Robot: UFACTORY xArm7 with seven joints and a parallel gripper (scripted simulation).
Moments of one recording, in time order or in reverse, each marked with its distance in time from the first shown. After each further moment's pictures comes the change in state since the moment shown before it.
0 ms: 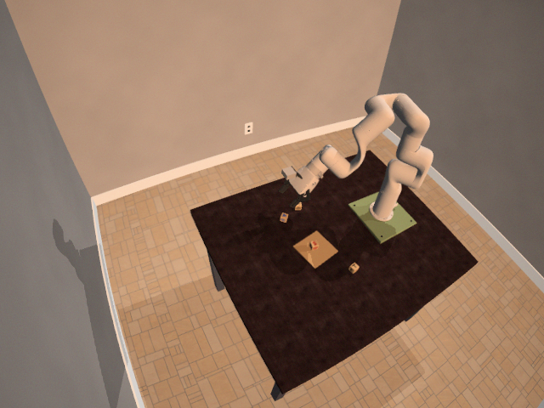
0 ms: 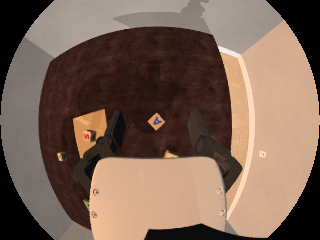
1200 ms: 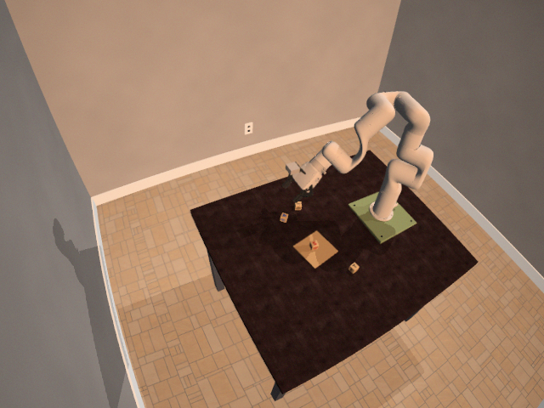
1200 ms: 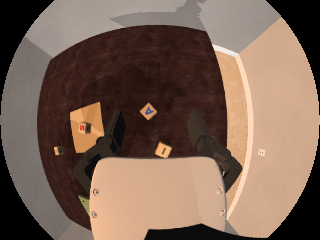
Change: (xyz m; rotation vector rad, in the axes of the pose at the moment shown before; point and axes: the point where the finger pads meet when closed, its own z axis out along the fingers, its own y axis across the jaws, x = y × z) arm -0.016 0.017 -0.019 -0.010 0.012 -0.001
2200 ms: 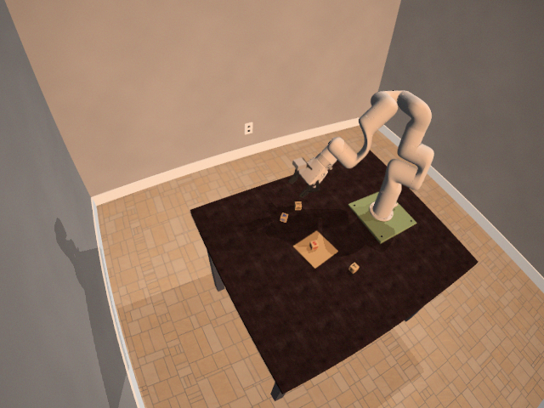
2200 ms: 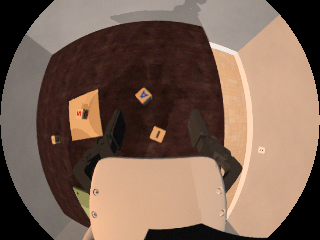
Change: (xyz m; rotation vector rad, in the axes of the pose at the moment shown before) arm -0.028 0.013 -0.029 0.002 0.001 -0.004
